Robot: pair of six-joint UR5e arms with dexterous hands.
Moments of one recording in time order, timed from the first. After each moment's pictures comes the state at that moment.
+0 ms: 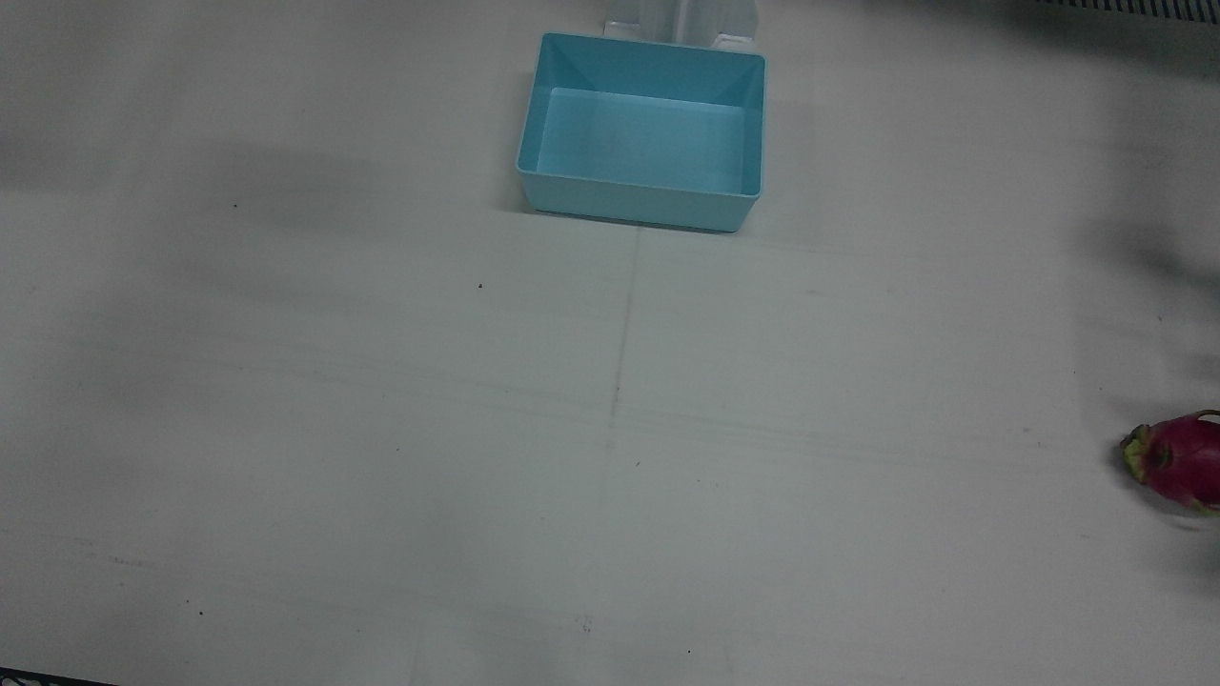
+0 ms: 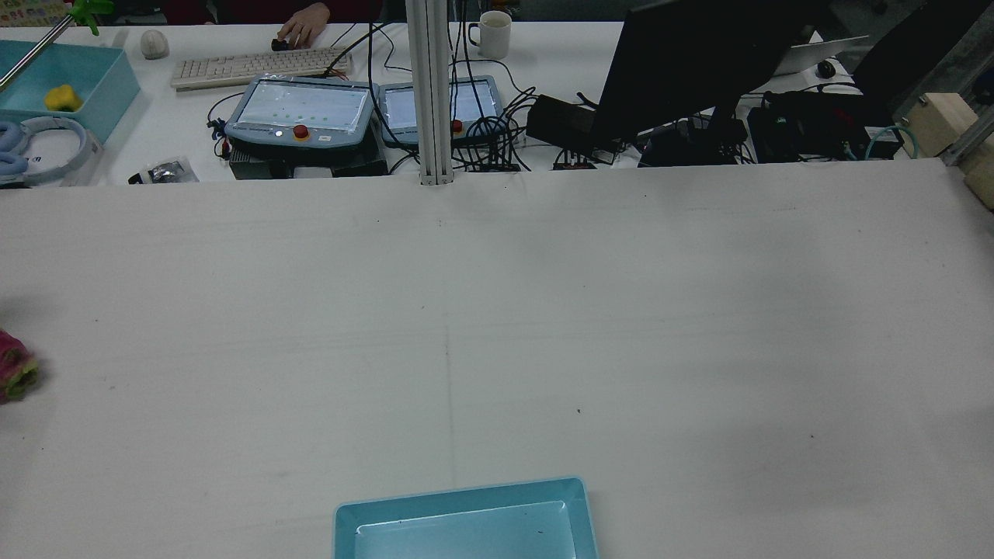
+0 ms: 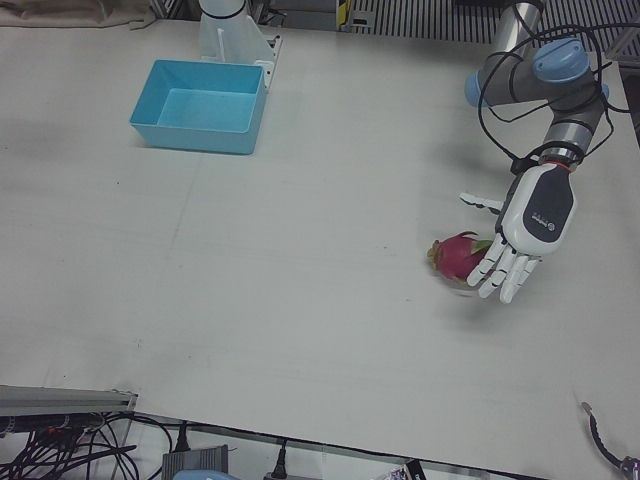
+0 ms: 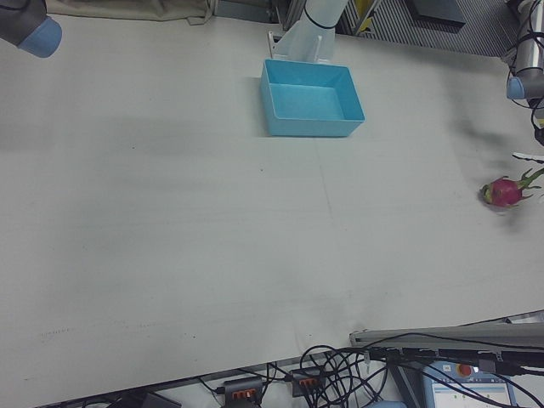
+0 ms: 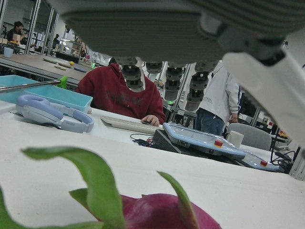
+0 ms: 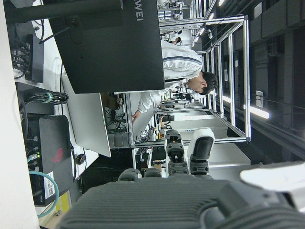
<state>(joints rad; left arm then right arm) -1.18 -1.39 -1.66 -0.21 1.55 1.31 1.51 -1.56 1.56 -3.29 -1.45 0.12</state>
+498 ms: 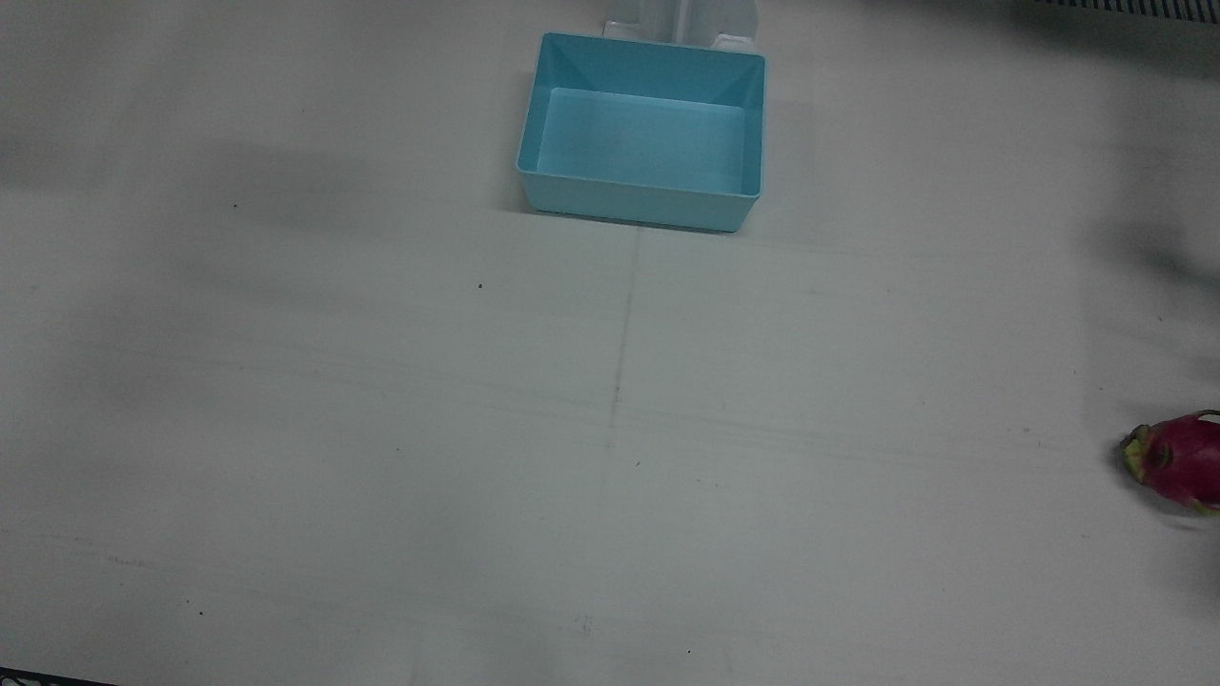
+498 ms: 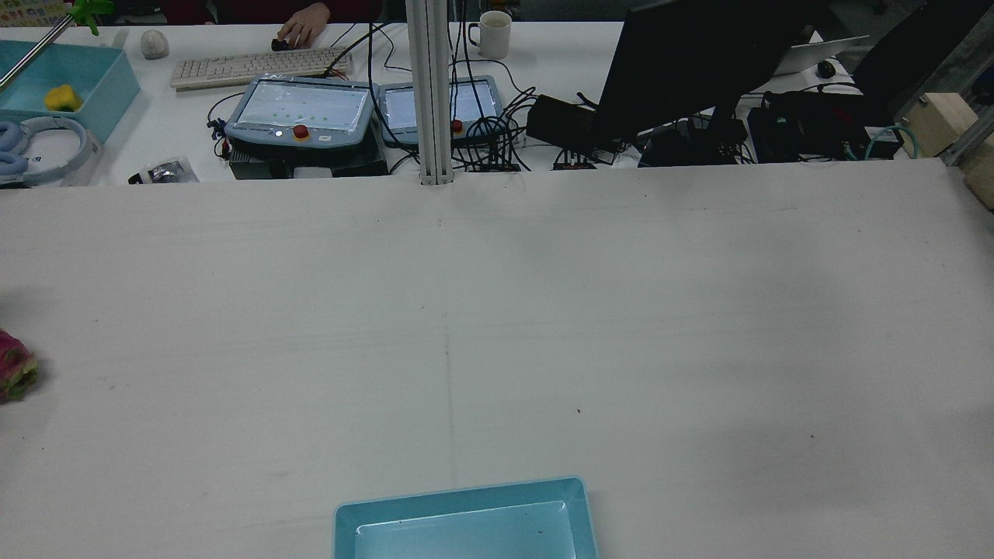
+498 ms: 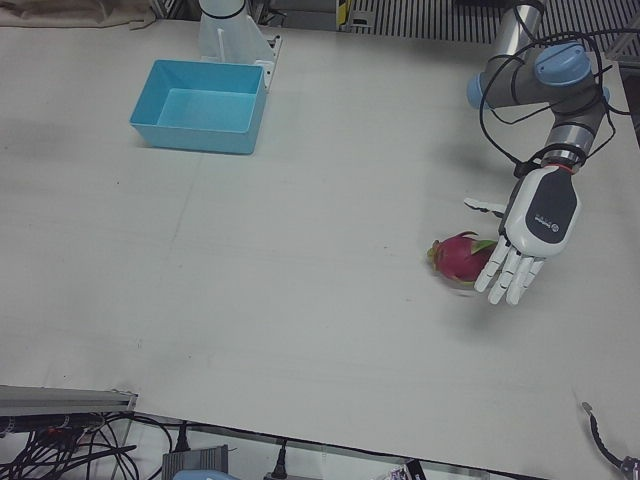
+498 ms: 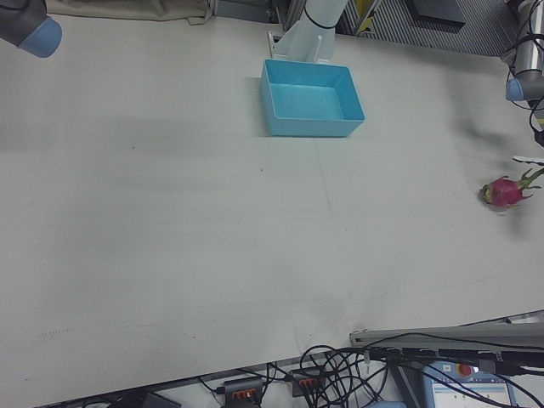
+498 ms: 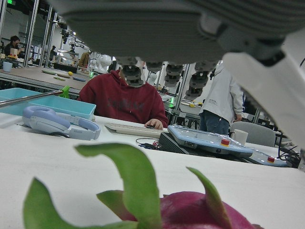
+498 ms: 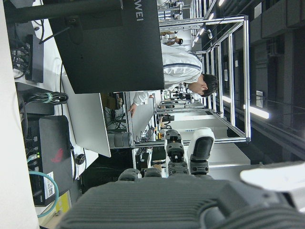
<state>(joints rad) -1.18 -1.38 -1.62 -0.26 1.53 1.38 1.51 -1.56 1.56 -3.29 -1.45 0.12</state>
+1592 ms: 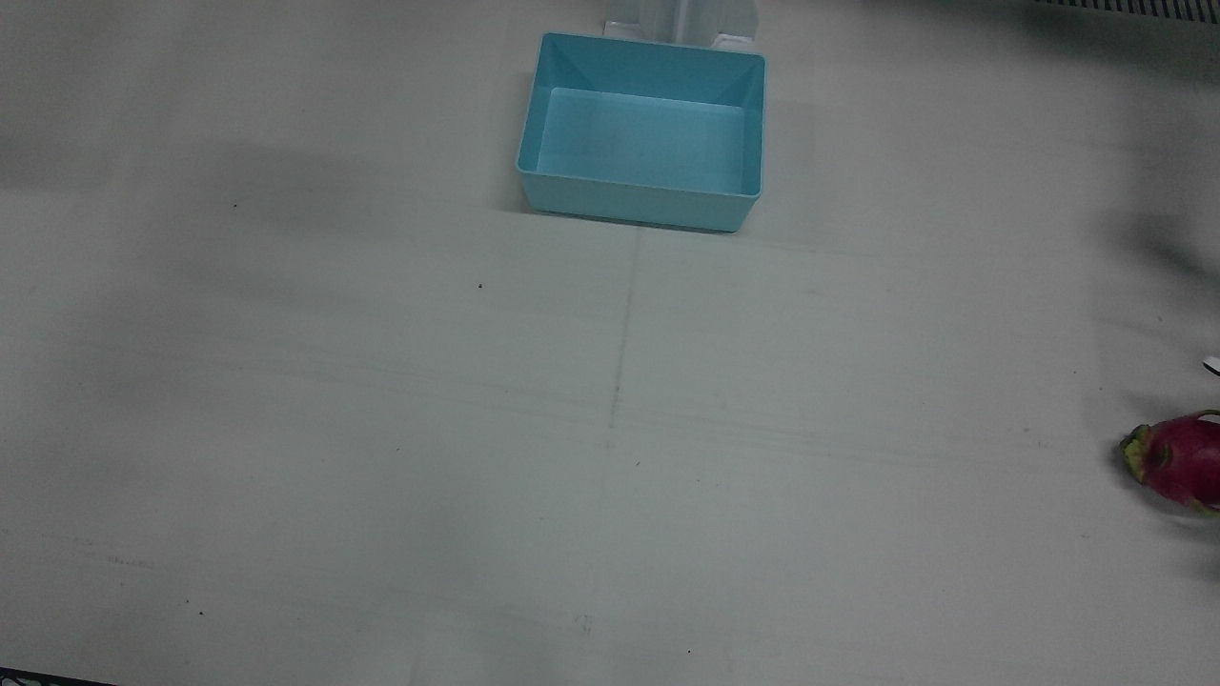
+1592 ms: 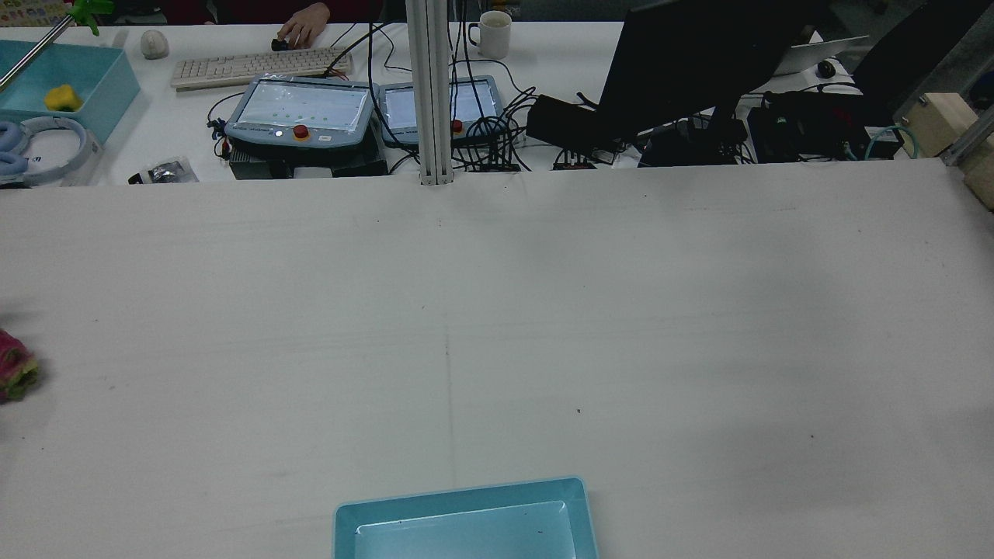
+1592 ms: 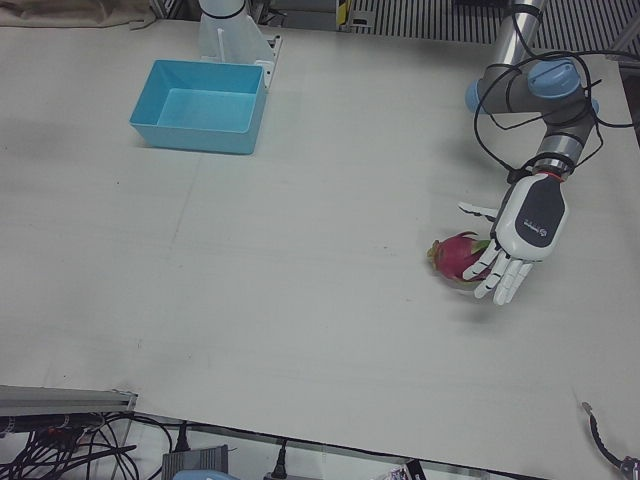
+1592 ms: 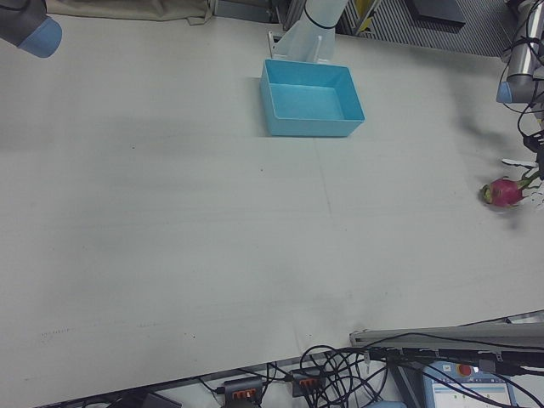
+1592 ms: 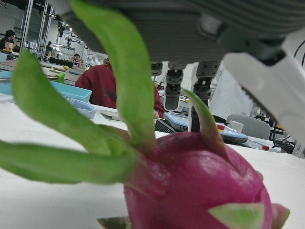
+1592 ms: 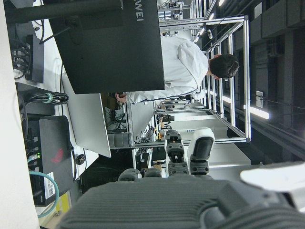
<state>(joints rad) -1.06 -1.38 -1.56 -0.33 1.43 1.38 1.51 -1.56 1.56 -3.29 -1.45 0.12</state>
